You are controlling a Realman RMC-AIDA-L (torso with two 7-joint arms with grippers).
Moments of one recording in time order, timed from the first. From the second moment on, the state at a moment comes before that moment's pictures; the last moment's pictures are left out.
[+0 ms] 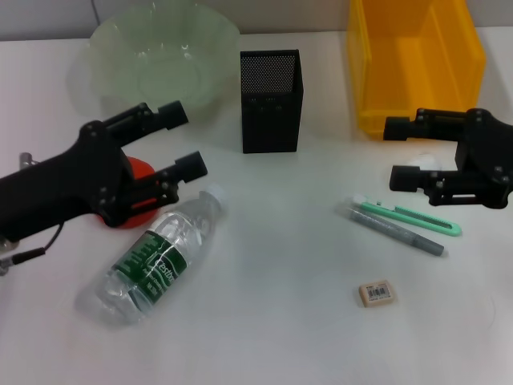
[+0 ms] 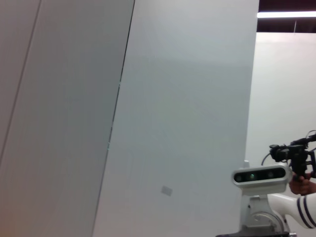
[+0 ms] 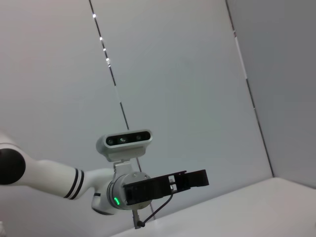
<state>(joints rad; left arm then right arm) -0.37 -2.00 1.06 0.46 1.30 1.81 -1.08 0.52 1.96 -0.74 -0.61 -1.76 -1.92 1.39</state>
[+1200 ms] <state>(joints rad) -0.29 -2.02 1.00 0.44 1.38 1.26 -1.02 0.53 1.98 -0.73 -0.61 -1.77 -1.90 1.37</state>
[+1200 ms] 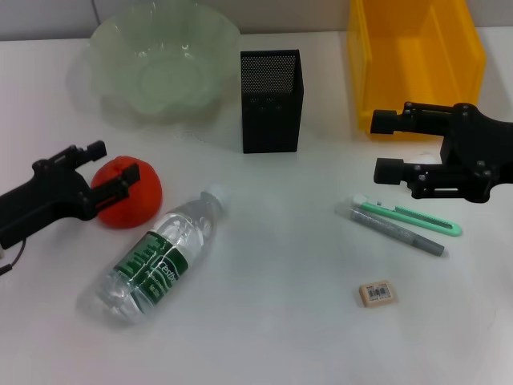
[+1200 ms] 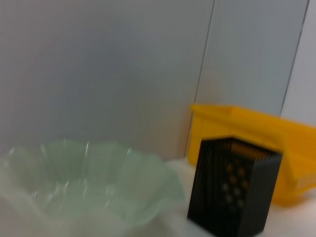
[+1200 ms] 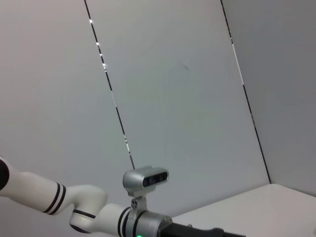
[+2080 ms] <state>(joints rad) -0.31 -2.04 1.00 0.45 1.45 1.19 -1.02 0.54 1.99 -0.73 -0.61 -1.77 -1.89 1.37</state>
